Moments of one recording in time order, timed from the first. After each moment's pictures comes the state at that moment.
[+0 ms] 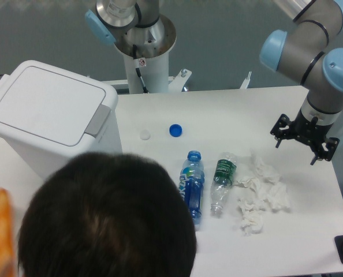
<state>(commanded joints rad) 2.84 -2.06 -1.39 -1.19 1.49 1.42</state>
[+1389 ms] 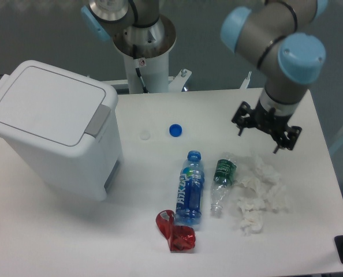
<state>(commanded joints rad) 2.70 -1.81 -1.42 -1.46 1.41 1.22</state>
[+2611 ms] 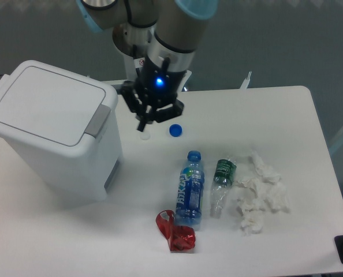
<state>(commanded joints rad) 2.44 -1.64 -1.46 -1.49 1.11 0.58</state>
